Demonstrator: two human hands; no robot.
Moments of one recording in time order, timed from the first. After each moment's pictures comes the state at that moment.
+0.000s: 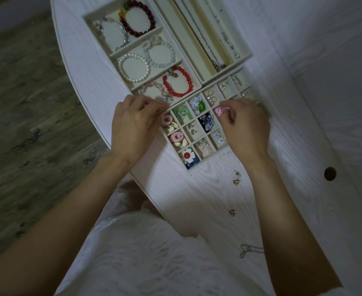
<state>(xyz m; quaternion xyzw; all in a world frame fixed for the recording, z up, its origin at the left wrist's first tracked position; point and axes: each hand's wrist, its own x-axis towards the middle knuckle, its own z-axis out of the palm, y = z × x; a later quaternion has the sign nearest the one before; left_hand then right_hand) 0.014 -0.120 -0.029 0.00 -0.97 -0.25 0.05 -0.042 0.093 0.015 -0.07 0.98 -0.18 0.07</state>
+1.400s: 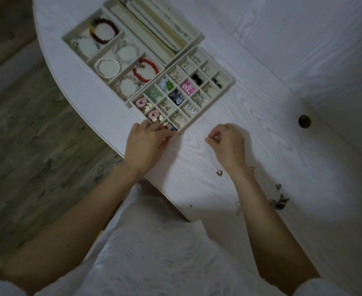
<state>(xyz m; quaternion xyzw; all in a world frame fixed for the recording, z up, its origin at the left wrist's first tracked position) 0.084 -0.058 -0.016 -0.16 -0.97 -0.17 0.00 0.076 0.158 -0.027 0.07 0.95 -0.30 0.10</state>
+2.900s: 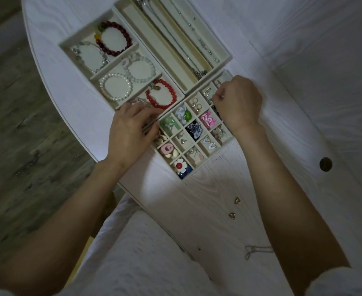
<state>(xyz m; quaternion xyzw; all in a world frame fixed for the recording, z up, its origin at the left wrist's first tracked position) -0.015 -0.117 -0.036 -0.05 -0.95 -0.31 0.01 -0.104 0.101 -0.004 -0.02 0.99 -0.09 0.05</state>
